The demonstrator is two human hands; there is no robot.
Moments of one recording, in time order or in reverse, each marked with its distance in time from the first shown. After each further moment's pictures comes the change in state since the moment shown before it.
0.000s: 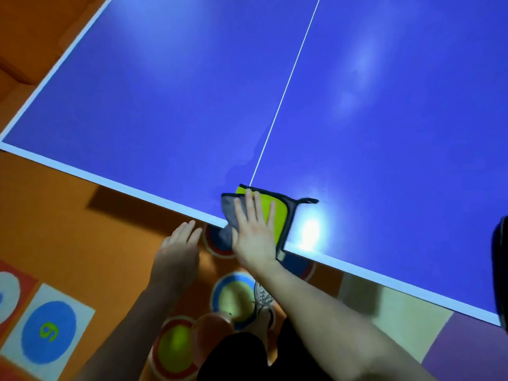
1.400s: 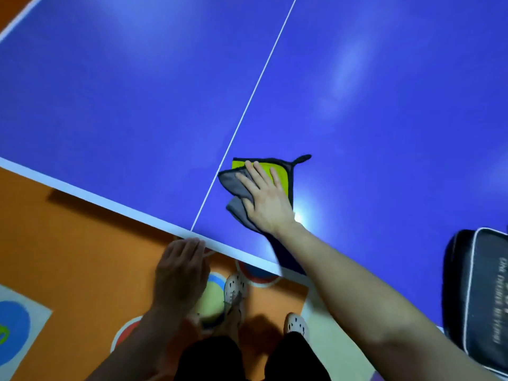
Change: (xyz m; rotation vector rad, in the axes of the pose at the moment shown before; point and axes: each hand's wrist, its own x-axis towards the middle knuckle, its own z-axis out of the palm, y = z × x) left_hand 0.006 0.115 0.031 -0.082 0.321 0.156; right_hand 0.075 0.152 -0.049 0.027 0.089 -0.270
